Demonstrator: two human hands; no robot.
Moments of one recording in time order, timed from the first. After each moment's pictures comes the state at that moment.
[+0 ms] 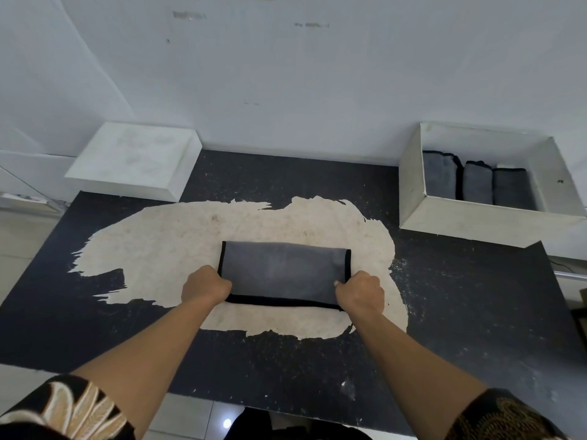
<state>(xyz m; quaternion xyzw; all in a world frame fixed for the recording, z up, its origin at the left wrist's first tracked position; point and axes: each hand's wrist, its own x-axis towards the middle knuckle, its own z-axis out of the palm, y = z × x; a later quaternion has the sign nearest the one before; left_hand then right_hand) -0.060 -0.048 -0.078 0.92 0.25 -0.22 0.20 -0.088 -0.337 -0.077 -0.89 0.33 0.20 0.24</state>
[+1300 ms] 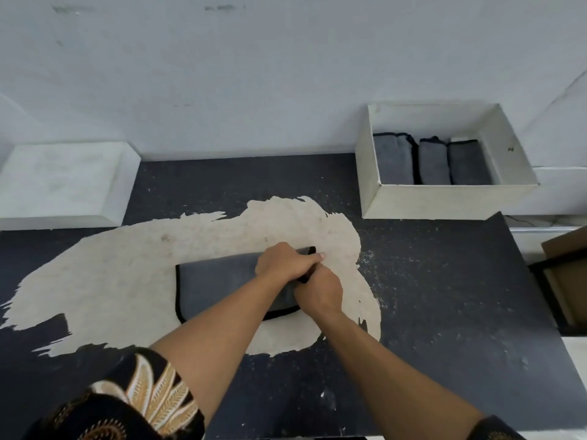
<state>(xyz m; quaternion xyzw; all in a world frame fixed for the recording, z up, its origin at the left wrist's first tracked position) 0.001 -0.265 -0.064 0.92 0.09 -0.31 0.23 -0.077 -0.335 -0.068 -0.87 0.26 0.15 0.39</state>
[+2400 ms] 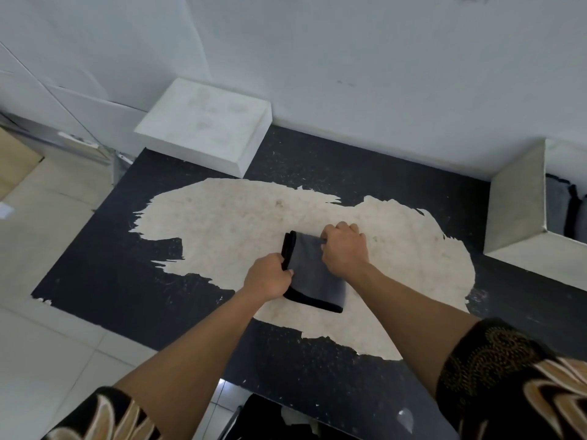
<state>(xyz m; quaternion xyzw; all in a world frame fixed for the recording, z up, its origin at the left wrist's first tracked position) -0.053 -0.025 -0.091 0.90 0.13 -0.24 0.34 0.015 -0.190 -0.081 -0.98 -0.08 0.14 0.09</state>
